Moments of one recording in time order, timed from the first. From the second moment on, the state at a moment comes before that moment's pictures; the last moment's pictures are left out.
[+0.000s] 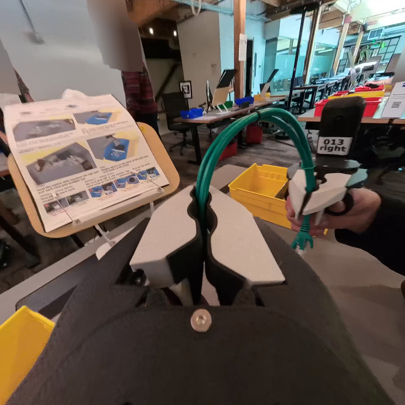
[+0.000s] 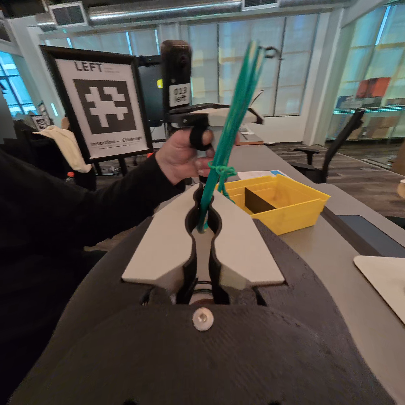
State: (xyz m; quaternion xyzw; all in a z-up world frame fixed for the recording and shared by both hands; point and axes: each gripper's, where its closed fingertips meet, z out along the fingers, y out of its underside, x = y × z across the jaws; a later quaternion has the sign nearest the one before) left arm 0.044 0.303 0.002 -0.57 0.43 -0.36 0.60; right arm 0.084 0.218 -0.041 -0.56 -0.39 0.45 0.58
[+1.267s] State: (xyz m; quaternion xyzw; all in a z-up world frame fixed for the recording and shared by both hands) left arm 0.155 0.229 -0.097 -0.55 0.53 -0.25 0.60; right arm 0.137 0.262 -0.020 -0.53 -0.14 0.57 0.61
